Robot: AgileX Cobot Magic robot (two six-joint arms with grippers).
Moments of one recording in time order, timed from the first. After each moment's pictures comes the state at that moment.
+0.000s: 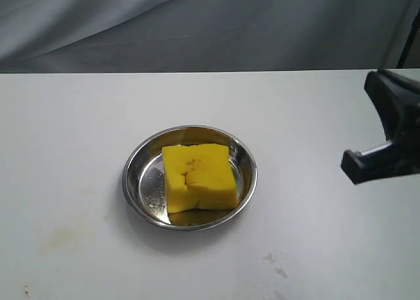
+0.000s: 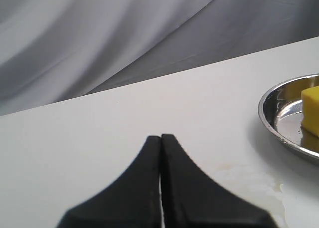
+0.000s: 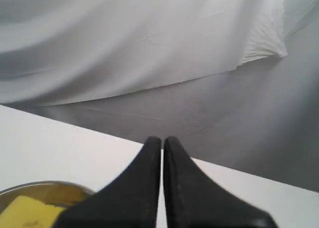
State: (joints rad) left arm -0.15 0.00 0.00 0.22 0.27 -0.02; right arm 0.82 0.88 -0.32 0.86 -0.67 -0.86
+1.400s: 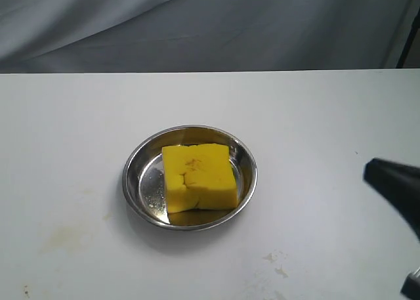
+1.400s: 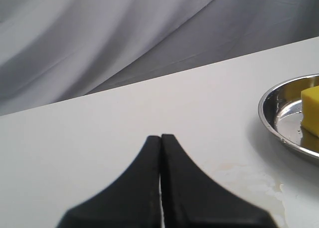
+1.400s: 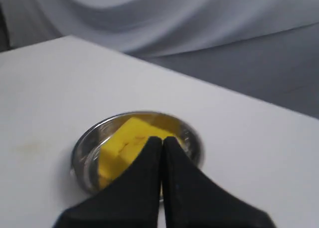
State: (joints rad) left arm -0.15 0.00 0.00 0.22 0.27 -0.02; right arm 0.64 0.51 -0.24 0.82 -0.01 -0.83
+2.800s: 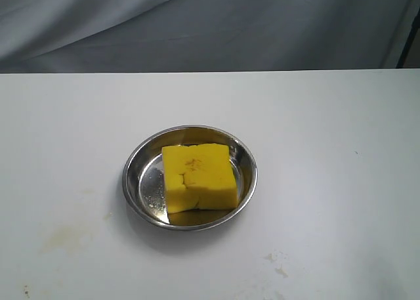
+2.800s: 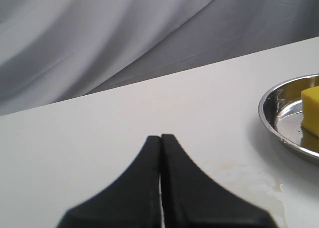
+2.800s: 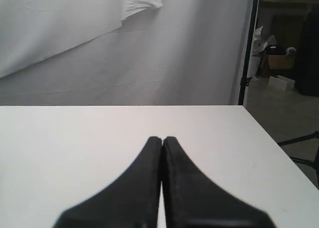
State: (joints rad) left arm -0.15 0.00 0.00 0.22 0.27 -0.02; right arm -0.09 0.03 -0.01 0.08 0.13 -0.11
